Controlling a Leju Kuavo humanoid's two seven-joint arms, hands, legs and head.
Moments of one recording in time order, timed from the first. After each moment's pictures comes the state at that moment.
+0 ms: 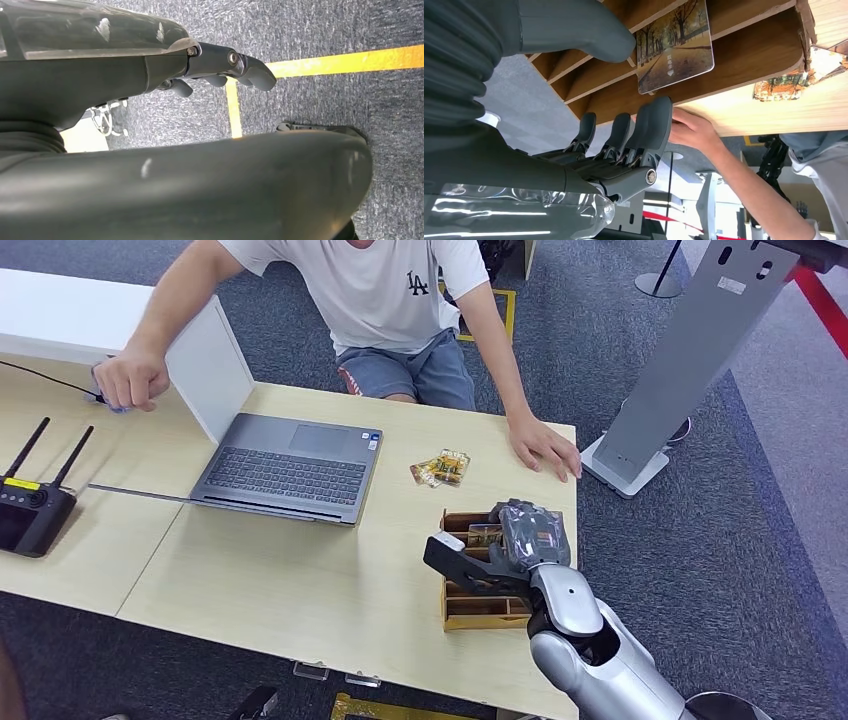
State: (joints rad) left arm -0.11 0.14 -1.16 -0.19 1.25 0.14 0.07; right arm -0.55 -0.13 0.86 -1.36 0.87 0.07 0.66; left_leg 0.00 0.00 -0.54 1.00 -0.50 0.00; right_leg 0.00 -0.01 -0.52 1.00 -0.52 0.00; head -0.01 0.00
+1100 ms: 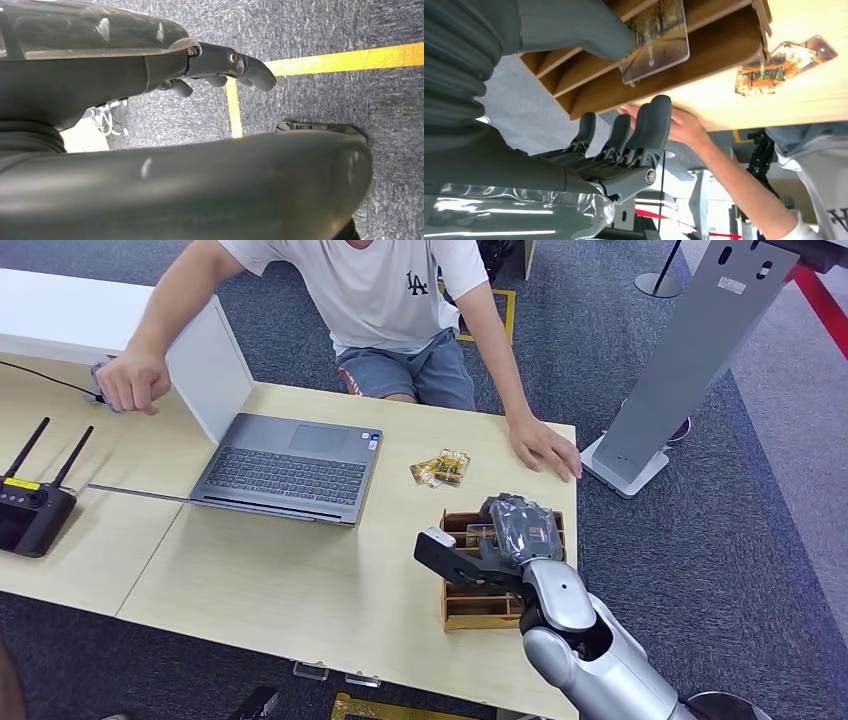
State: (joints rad) left arm -0.11 0.14 -1.16 -0.19 1.25 0.13 0.07; right arm -0.57 -0.11 0.88 -1.37 0.85 0.06 0.66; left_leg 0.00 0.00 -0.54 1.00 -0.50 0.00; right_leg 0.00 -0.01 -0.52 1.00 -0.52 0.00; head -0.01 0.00
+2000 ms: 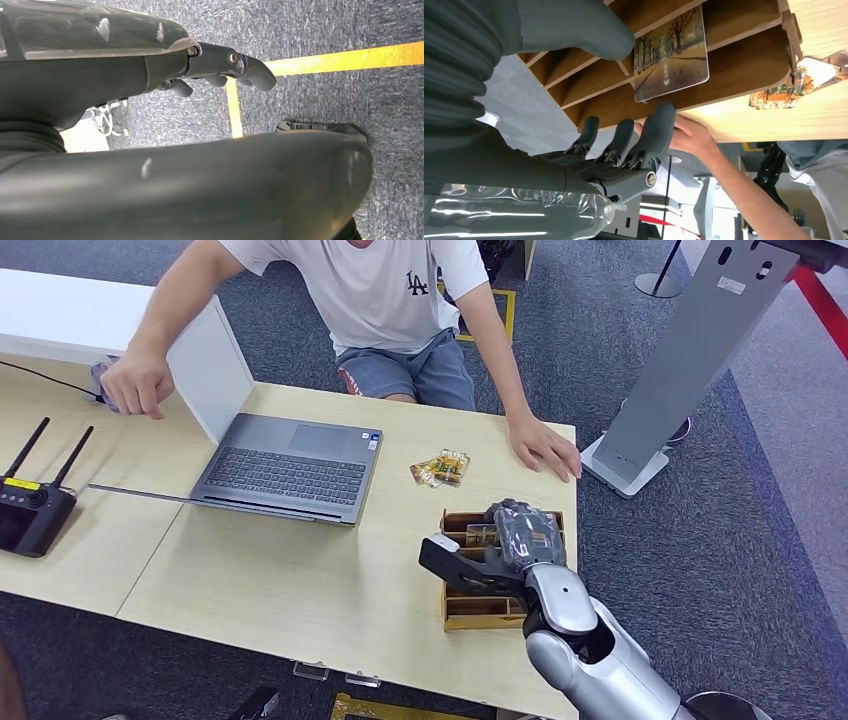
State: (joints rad) left arm -0.11 0.14 -1.16 -0.19 1.24 0.13 0.07; right arm -0.56 -0.13 0.88 -1.35 0.85 0.08 0.67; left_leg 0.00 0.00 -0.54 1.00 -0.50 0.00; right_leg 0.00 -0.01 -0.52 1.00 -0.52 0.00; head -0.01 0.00
